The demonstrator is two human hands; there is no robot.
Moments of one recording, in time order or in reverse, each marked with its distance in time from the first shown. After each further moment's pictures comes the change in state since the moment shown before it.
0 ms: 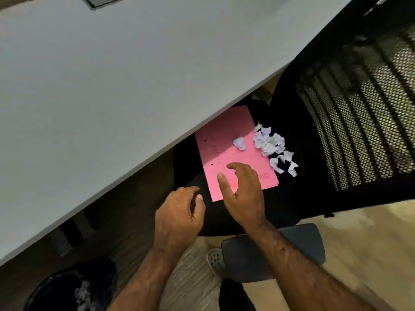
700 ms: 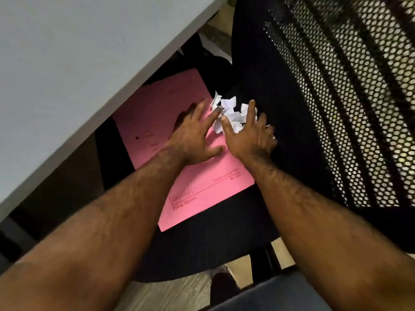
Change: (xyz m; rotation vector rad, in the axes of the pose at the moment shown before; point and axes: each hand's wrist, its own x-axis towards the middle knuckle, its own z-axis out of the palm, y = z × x) left_hand 0.247 0.039 0.224 0.261 -0.490 0.458; right_hand 0.158 0.223 0.024 -0.532 -0.055 0.588
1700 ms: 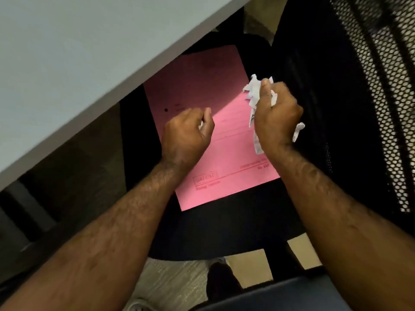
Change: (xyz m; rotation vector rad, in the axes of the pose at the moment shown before) left_hand -0.075 -0.019 -0.001 -0.182 0.786 -0.222; right_hand -0.031 -0.054 -0.026 0.699 0.259 -0.196
